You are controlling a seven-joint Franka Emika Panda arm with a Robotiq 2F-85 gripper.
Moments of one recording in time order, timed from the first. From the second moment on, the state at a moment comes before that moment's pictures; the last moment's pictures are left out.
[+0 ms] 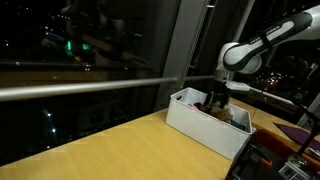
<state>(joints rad) -0.03 0.45 -0.10 -1.96 0.06 2.24 0.09</state>
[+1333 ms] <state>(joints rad) -0.05 0.13 -0.04 -1.93 0.07 2.08 -0.01</state>
